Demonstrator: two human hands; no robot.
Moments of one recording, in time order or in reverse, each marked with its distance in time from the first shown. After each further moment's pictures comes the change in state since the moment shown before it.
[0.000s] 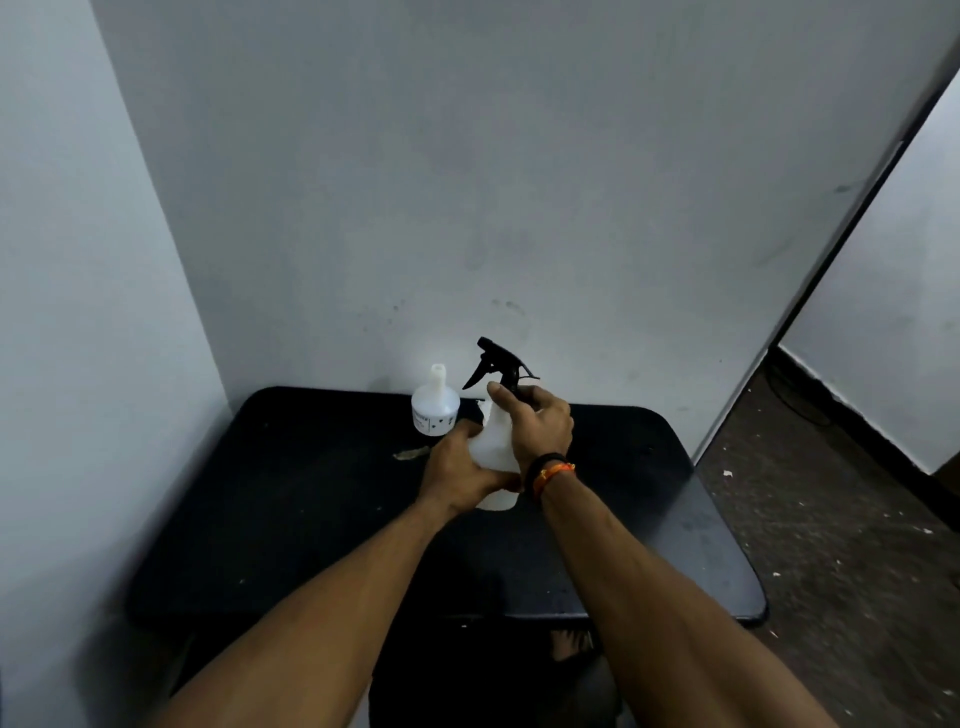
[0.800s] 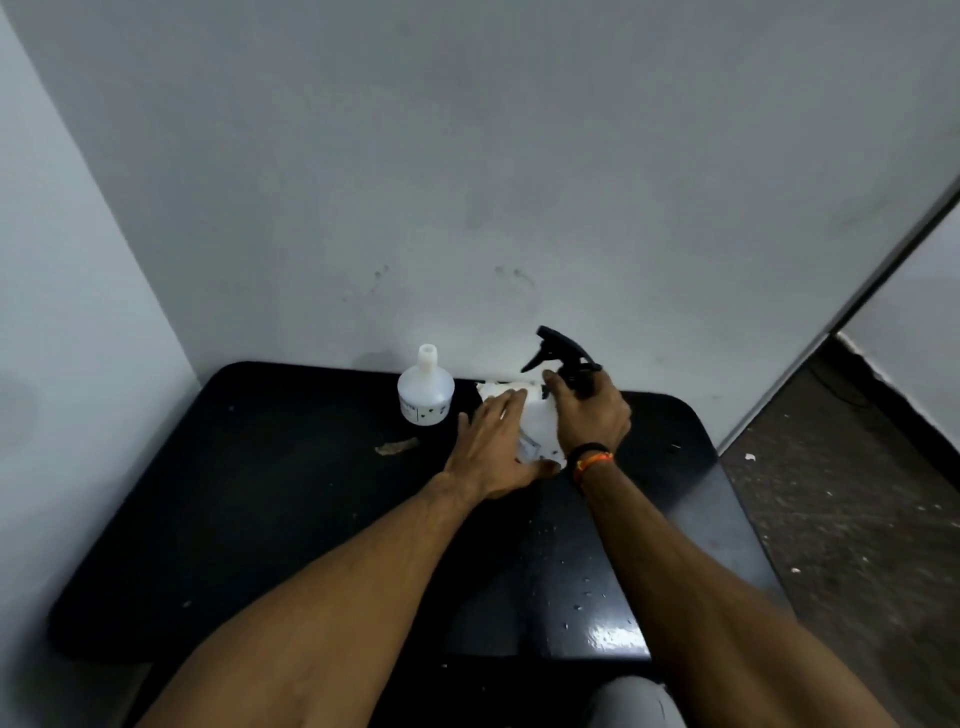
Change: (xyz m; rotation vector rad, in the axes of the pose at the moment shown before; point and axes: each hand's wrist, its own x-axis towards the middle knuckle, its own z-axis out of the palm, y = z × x) left_hand 0.094 -0.007 0.052 0.493 -0.140 0.206; right_hand 0.106 0.059 -0.016 -0.371 0.255 -0.065
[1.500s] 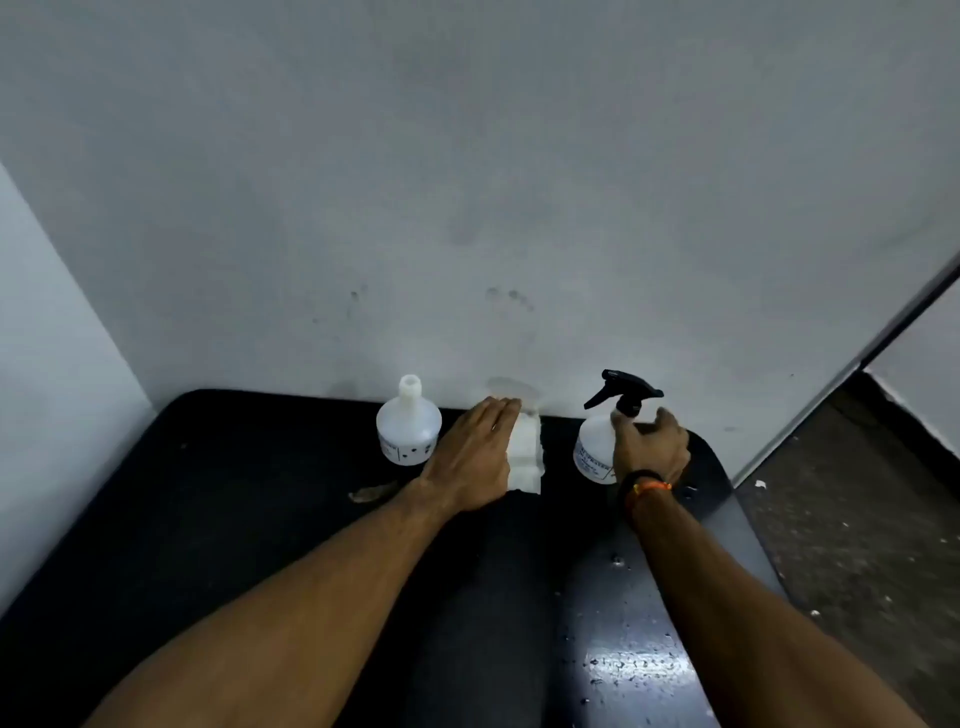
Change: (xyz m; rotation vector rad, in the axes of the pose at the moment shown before) left_hand 0.068 -0.048 0.013 0.318 0.044 0.199; right_hand 0.085 0.063 0.003 -0.010 0.067 0.267
